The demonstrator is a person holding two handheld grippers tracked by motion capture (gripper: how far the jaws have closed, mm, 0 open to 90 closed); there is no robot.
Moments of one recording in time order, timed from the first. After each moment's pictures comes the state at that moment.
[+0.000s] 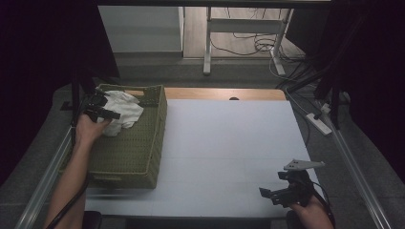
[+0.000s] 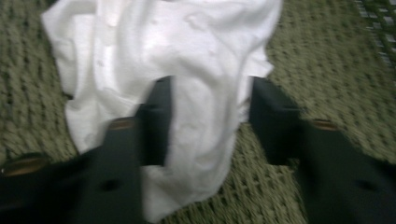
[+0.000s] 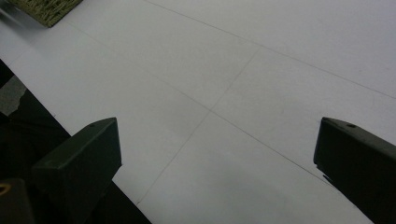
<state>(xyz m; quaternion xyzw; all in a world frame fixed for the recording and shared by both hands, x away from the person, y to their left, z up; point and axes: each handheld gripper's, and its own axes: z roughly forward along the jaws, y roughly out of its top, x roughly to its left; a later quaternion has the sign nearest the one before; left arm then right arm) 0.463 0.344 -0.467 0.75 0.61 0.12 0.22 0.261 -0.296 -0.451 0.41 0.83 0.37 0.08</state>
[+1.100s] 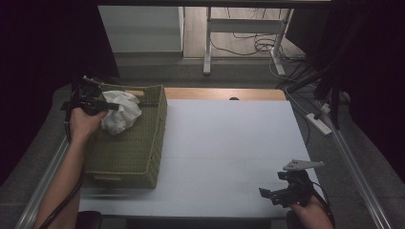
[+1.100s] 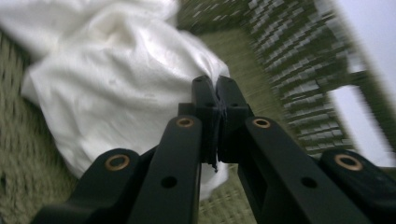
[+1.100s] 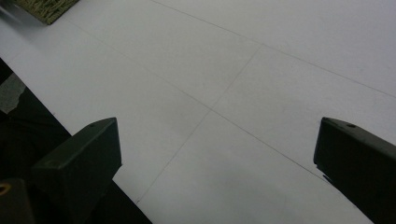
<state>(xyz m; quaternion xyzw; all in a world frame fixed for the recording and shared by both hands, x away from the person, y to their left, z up) 0.448 0.344 -0.417 0.74 0.58 0.07 0.33 0.261 -0.295 -0.451 0.41 0.83 0.36 0.08</state>
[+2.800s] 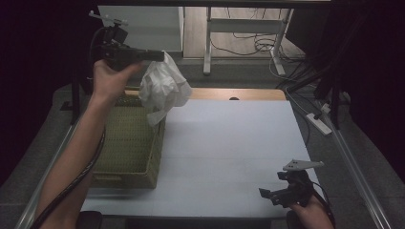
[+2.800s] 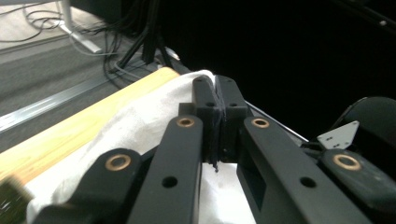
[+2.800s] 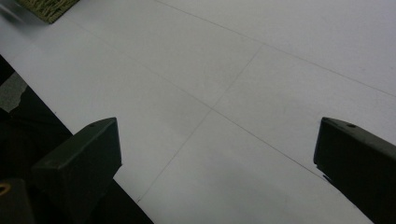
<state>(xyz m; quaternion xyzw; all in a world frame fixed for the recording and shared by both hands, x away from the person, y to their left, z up) 0.427 0.212 -0.220 0.77 0.33 0.02 0.55 0.261 -0.295 -0.451 0.41 0.83 0.36 0.07</state>
